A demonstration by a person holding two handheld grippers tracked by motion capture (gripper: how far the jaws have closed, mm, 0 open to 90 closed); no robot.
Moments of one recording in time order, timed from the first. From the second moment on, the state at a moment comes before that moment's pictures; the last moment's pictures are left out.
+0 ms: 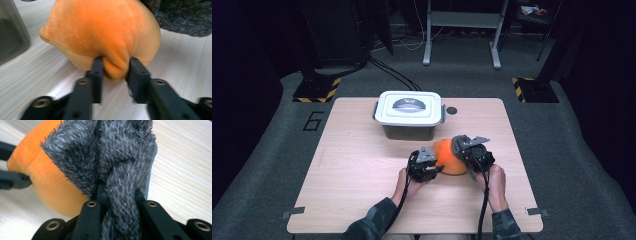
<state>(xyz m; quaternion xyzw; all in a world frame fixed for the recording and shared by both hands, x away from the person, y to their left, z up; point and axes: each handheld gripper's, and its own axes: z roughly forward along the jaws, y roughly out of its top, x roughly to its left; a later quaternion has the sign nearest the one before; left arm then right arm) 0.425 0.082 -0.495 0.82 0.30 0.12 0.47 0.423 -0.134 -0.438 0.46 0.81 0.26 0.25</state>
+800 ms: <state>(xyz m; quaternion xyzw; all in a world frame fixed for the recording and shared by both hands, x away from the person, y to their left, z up) 0.425 0.087 -0.491 0.80 0.32 0.06 0.50 0.416 -0.129 -0.438 0.46 0.81 0.24 0.28</state>
